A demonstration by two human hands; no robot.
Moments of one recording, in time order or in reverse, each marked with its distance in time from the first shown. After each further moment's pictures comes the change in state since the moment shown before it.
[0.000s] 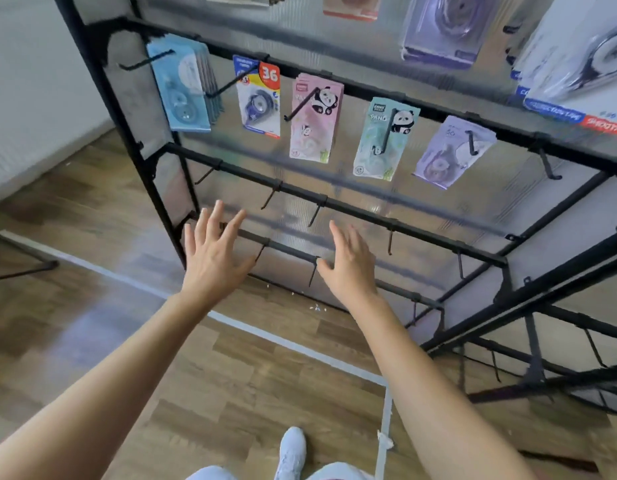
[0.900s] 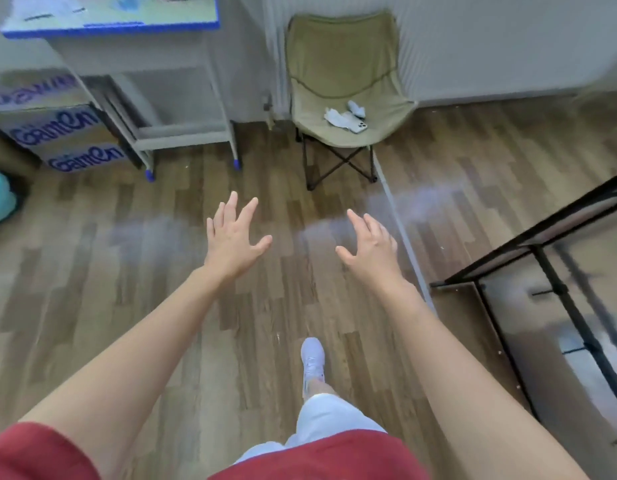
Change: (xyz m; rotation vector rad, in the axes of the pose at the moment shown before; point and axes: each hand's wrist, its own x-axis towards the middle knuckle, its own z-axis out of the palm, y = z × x) left_hand -0.383 -0.393 -0.227 0.012 0.184 -1.168; right_hand -0.167 -0.504 0.253 -0.040 -0.665 -0.812
